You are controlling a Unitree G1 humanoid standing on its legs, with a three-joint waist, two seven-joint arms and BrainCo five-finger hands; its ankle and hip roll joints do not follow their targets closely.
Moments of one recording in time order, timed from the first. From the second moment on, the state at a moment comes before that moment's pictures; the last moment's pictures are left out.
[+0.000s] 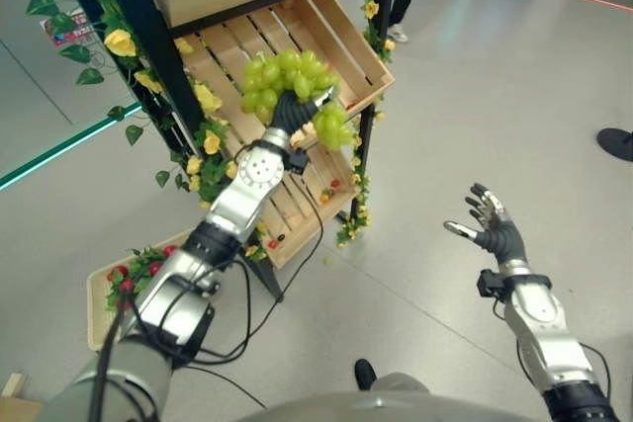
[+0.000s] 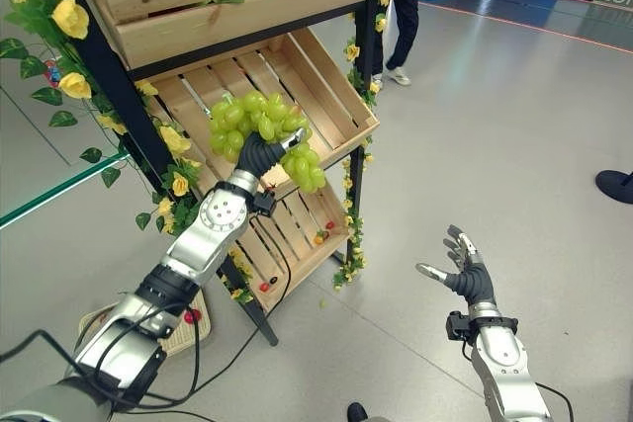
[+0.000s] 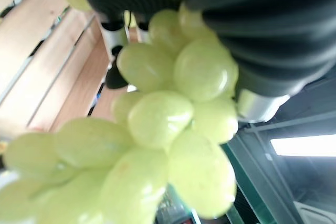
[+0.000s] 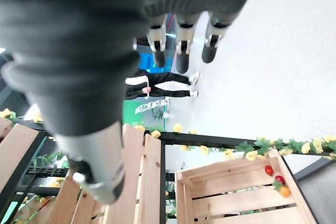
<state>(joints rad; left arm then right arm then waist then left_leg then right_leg) -0.77 0.35 -0.41 0.38 -0.26 -0.09 0.19 0.11 -0.43 -0.02 0.11 0.29 -0.14 -0.06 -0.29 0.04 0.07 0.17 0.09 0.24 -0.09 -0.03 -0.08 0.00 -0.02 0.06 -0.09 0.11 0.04</state>
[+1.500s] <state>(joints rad) -1.20 0.57 -0.71 0.93 0.63 0.07 0.09 0.12 -0.50 -0.09 0.12 0.28 -0.17 -0.02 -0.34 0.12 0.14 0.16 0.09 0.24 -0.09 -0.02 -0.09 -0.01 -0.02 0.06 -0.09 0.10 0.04</state>
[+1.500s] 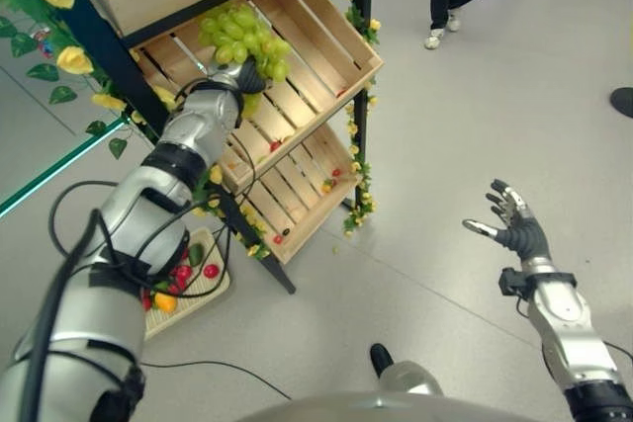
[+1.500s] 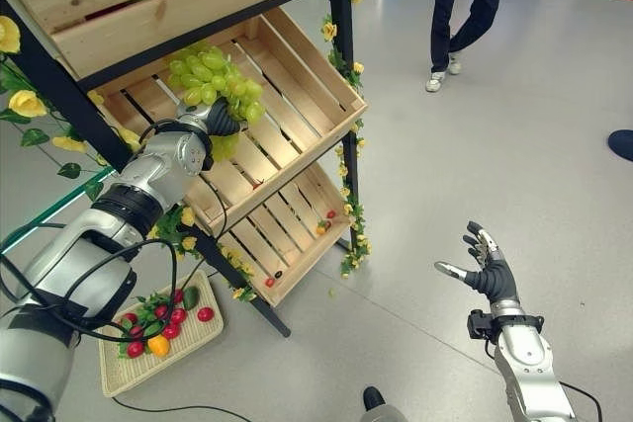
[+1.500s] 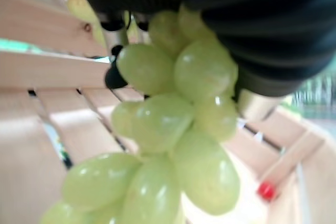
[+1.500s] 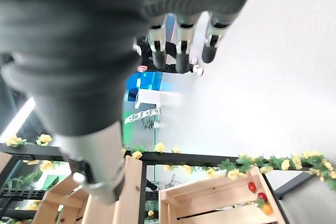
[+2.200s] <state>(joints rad) -1.23 0.73 -0.74 0.71 0.69 0.03 0.02 0.13 -0.51 -0.11 0.12 0.28 -0.18 -0.02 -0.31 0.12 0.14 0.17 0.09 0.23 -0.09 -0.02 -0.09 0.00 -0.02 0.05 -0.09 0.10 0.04</state>
